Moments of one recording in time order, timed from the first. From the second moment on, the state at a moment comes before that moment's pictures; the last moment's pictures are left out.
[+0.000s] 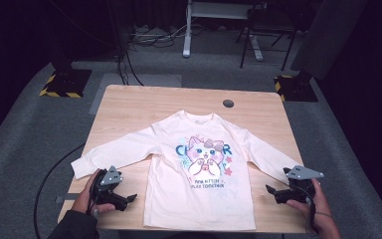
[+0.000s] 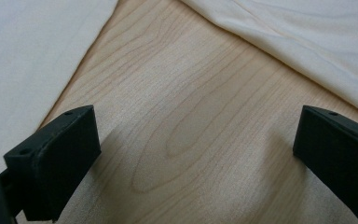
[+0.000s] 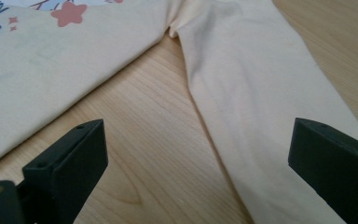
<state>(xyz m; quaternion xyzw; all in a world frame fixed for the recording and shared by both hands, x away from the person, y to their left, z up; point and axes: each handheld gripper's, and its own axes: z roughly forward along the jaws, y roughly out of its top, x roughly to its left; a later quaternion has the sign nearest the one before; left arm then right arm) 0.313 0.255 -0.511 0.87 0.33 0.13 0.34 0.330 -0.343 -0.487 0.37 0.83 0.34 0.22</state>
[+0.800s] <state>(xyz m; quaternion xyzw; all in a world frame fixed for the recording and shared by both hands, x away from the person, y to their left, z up) 0.313 0.255 -0.511 0.87 0.33 0.13 0.34 0.341 -0.379 -0.488 0.42 0.81 0.32 0.24</state>
